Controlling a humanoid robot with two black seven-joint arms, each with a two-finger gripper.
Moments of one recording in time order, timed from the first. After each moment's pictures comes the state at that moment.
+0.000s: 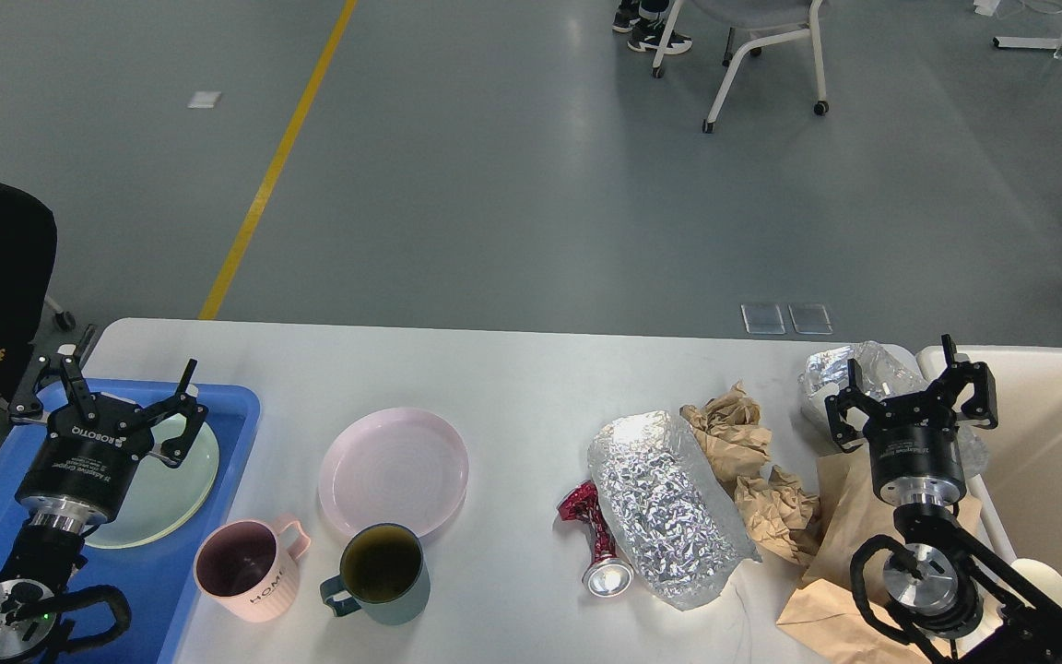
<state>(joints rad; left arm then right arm) -0.03 0.31 -1.45 -1.13 0.02 -0.48 -0.09 0.19 -0.25 1.07 0.98 -0.08 0.14 0.64</state>
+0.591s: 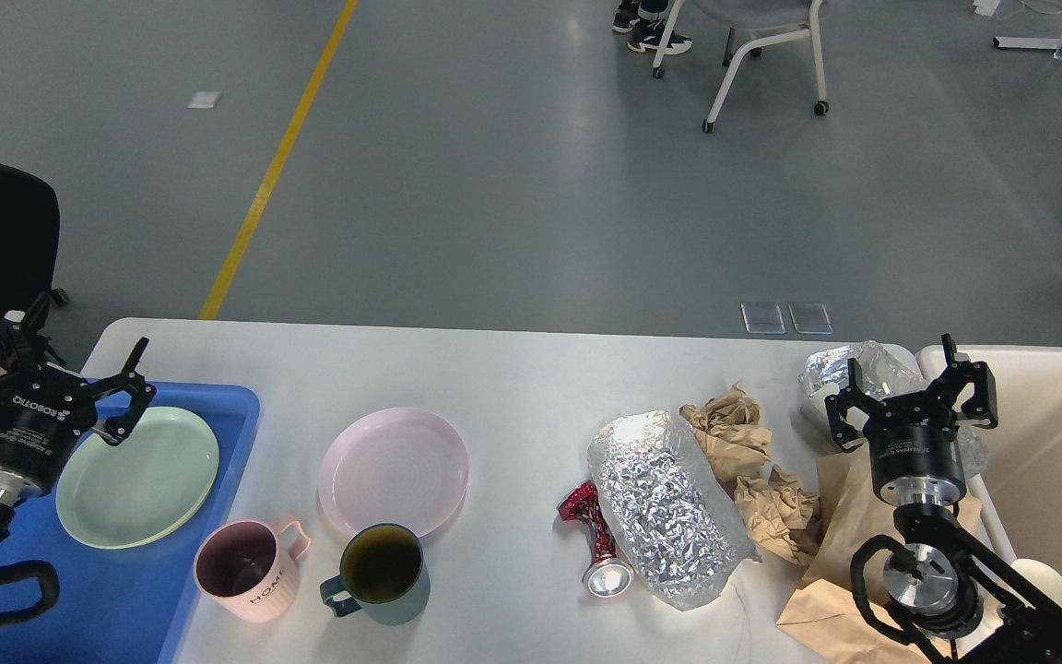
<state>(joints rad) -0.10 0.52 -1.40 -1.13 0.02 -0.45 -0.08 0.19 -0.25 1.07 0.98 -0.08 0.14 0.64</state>
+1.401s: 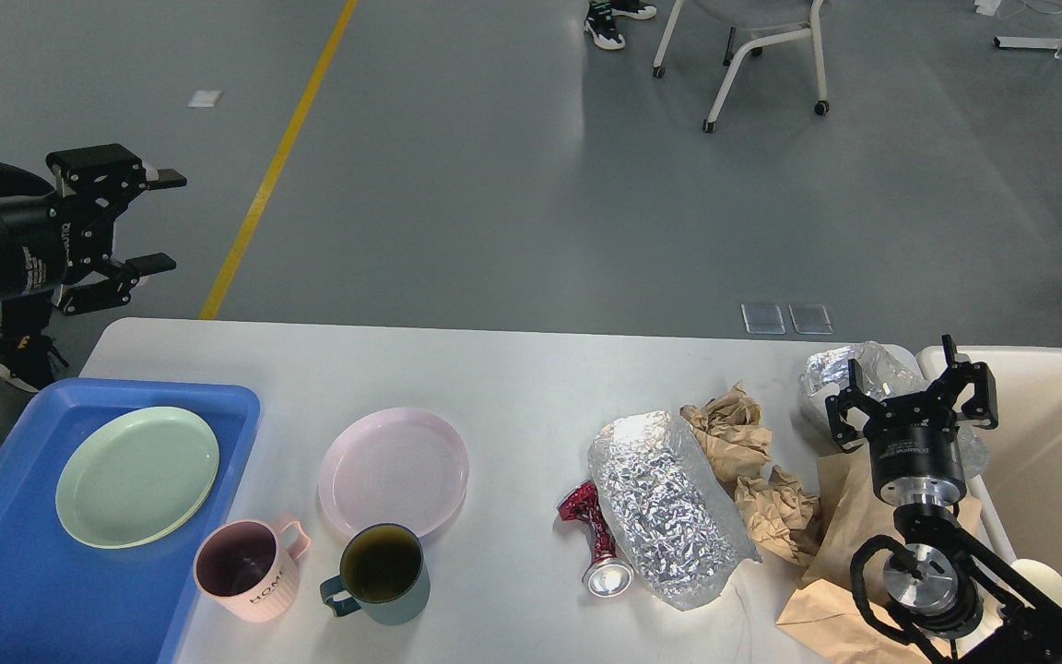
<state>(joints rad) -1.44 0.98 0.35 -1.03 0.01 -0.52 -0.10 0.19 -0.25 1.07 0.98 -0.08 0.14 0.64</state>
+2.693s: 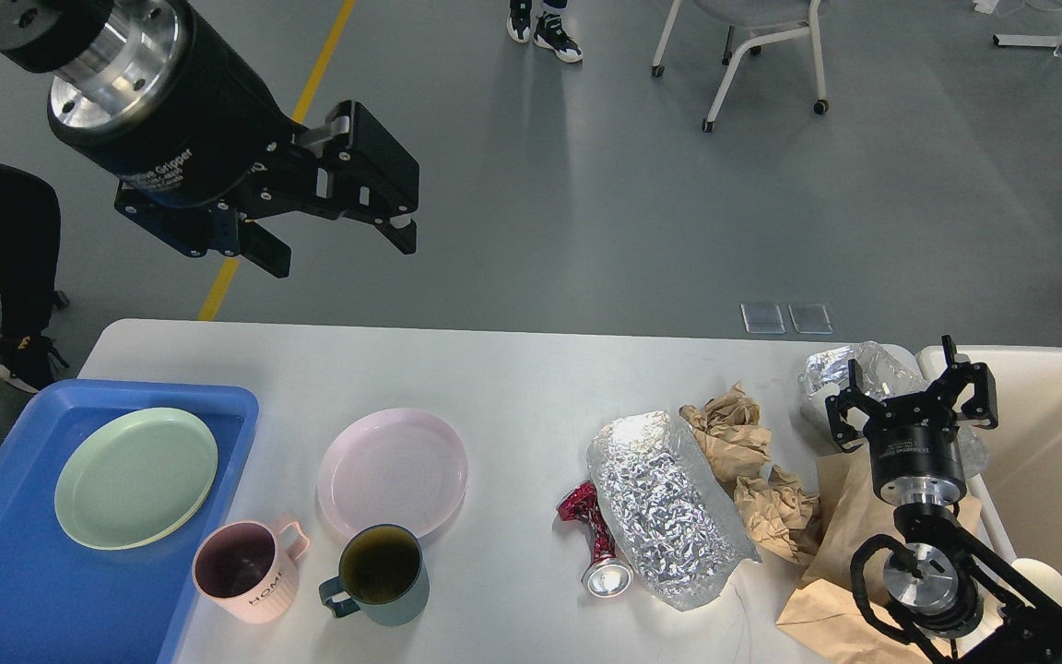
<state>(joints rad) -2.86 0.07 1.57 -1.66 -0.31 -0.87 -0.30 0.19 -0.25 1.07 0.98 -0.08 0.14 0.64</state>
